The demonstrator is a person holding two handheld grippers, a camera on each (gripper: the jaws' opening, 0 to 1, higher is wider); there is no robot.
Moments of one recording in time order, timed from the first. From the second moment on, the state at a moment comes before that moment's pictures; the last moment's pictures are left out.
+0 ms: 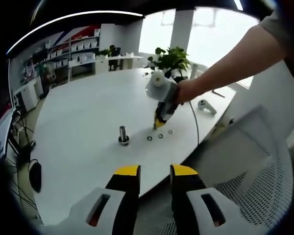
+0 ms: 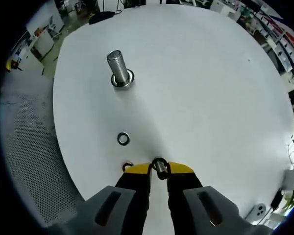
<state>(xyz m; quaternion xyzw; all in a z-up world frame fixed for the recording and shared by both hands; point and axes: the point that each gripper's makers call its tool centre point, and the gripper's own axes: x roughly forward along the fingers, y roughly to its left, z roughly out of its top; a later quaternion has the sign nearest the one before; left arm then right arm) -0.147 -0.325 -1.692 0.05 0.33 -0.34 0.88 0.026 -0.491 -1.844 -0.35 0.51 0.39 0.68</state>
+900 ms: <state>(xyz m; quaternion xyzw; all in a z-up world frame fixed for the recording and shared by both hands) -0.144 -0.323 -1.690 0.05 0.33 -0.33 0.89 0.010 -0.512 -1.846 -0.34 0.53 0.39 0.67</state>
